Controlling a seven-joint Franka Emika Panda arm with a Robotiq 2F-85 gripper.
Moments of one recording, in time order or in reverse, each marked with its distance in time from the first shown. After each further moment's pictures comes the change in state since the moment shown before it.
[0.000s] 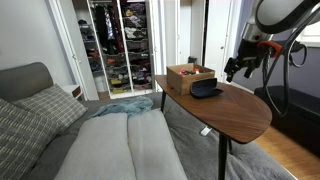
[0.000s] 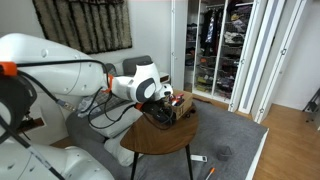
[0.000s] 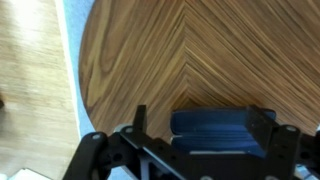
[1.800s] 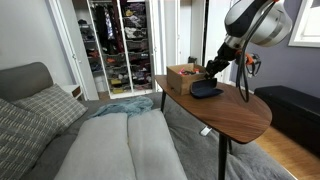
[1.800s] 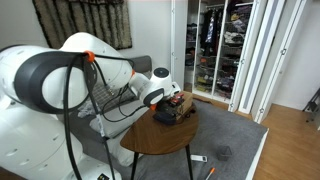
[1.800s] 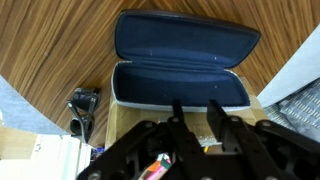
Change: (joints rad) arm 0.224 0.296 -0.184 0.135 0.504 0.362 -0.592
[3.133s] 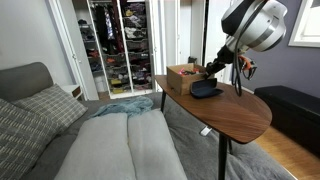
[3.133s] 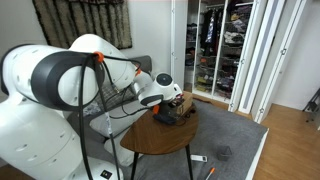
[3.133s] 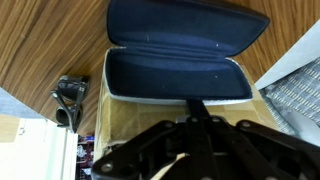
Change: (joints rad) arm 0.123 0.038 -0.099 0.009 0.320 0.083 -0.327
